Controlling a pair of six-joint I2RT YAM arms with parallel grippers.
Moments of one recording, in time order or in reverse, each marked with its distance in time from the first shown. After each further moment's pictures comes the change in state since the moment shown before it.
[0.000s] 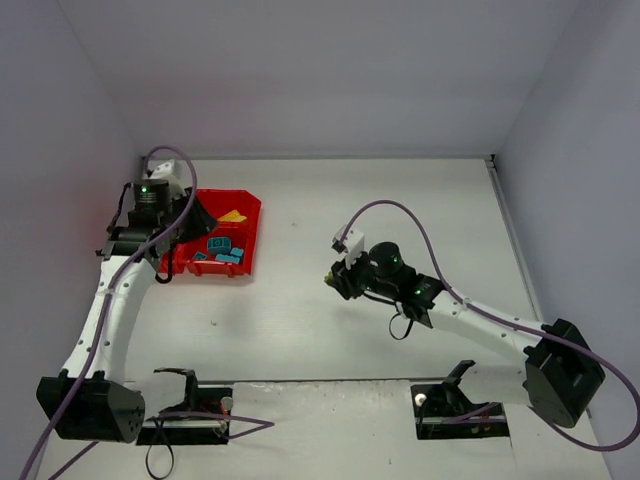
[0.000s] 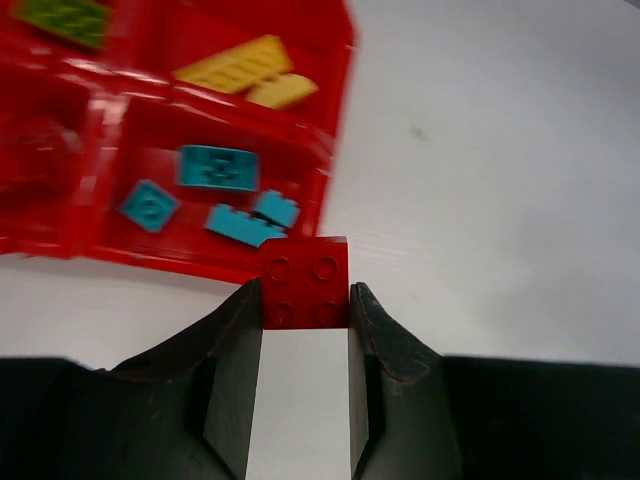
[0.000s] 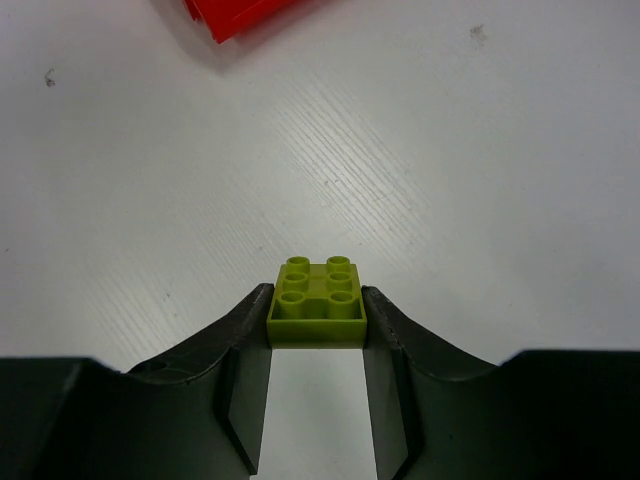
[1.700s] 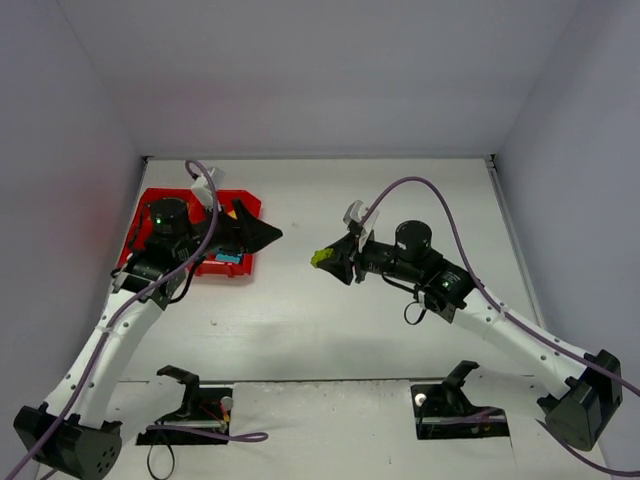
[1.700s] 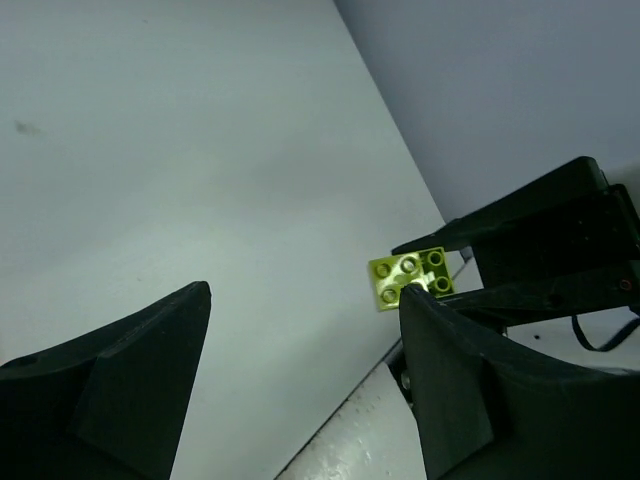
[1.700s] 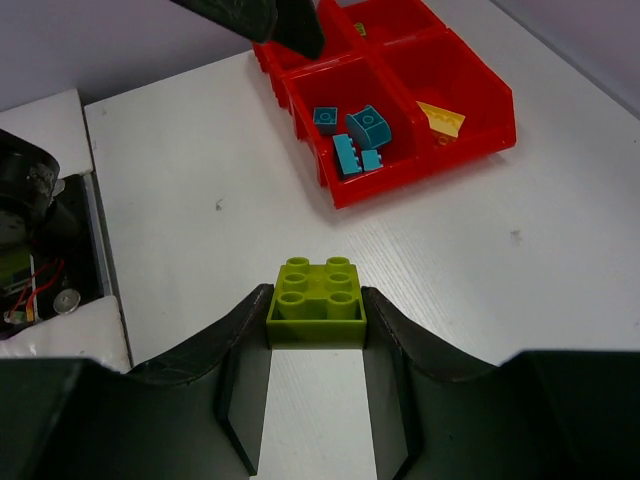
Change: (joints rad) left arm -0.196 -0.196 -0.167 0.330 0.369 -0.142; right arm -0.026 -0.162 0.199 -0.084 -0.247 0.025
